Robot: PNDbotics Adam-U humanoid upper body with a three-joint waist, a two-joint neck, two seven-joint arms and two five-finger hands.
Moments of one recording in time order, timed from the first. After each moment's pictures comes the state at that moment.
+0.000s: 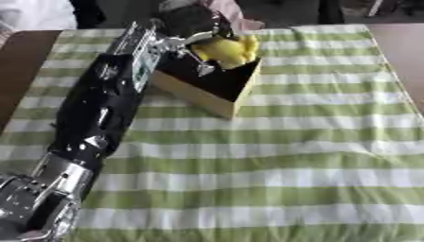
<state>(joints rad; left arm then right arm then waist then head) -1.16 0.10 -0.11 -0.88 -1.27 -0.62 -0.28 -0.34 -0.27 -0.31 -1.95 0.20 -0.11 -0.04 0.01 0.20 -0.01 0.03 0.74</state>
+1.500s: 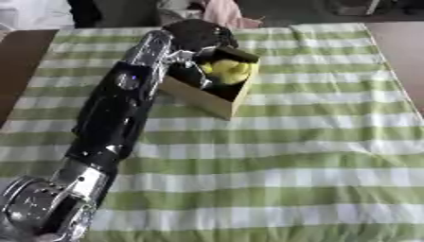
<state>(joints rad) -1.16 0.05 -0.04 -0.84 -1.62 -0.51 -0.27 -0.33 -0.25 -0.31 -1.95 0.19 -0.11 -0.04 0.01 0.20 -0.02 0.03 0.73</state>
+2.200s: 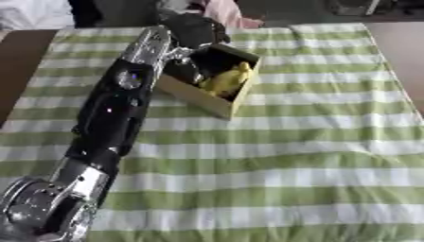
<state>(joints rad) -1.15 0.03 0.00 -0.88 -1.69 -0.49 -0.24 -0.33 -0.24 -0.31 -1.95 0.18 -0.11 -0.04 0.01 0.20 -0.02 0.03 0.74</state>
